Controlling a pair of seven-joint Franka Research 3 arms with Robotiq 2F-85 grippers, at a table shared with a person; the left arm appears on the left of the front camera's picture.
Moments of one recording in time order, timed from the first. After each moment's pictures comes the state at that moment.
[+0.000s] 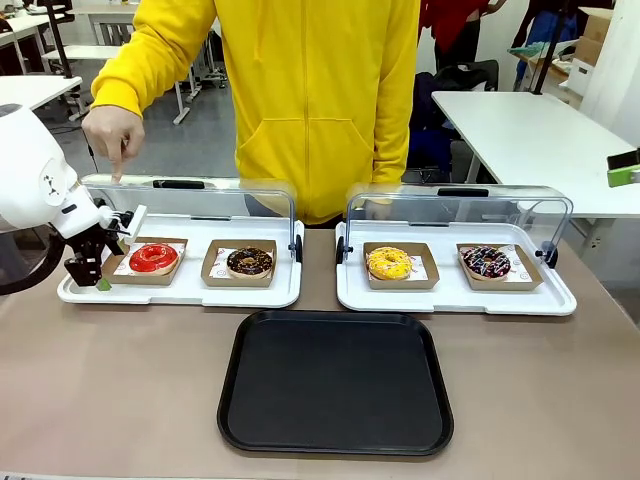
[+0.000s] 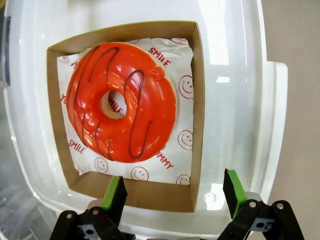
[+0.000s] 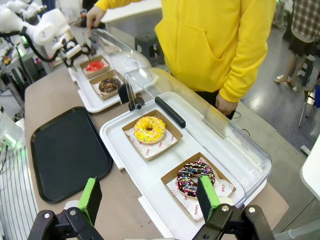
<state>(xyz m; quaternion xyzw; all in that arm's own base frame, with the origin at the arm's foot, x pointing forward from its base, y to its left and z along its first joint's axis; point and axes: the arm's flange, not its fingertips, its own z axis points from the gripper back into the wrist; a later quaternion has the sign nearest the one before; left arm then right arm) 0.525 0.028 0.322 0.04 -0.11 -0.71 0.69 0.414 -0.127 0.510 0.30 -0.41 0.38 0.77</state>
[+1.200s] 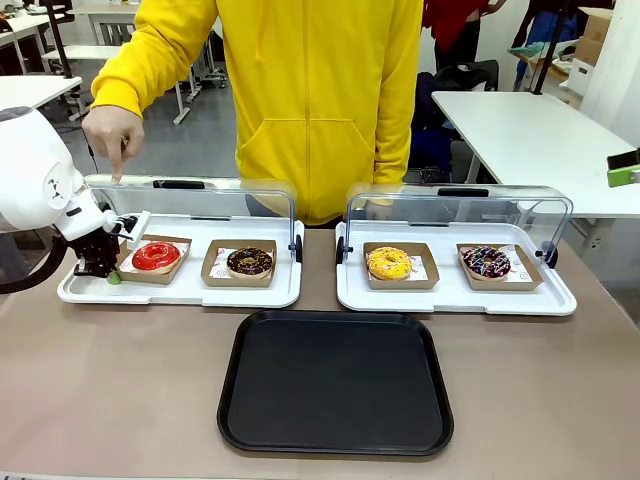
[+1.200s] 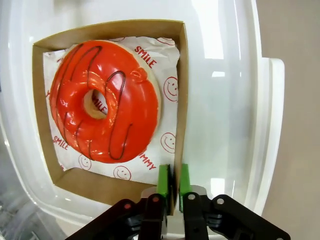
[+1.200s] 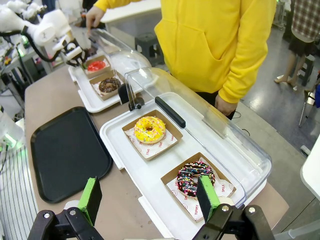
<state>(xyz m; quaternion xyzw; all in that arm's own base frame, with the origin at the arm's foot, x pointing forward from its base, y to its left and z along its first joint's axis) 0.526 0.025 0.319 0.04 -0.09 -0.72 0.69 0.414 -0.127 0.510 0.30 -0.41 0.38 0.77</state>
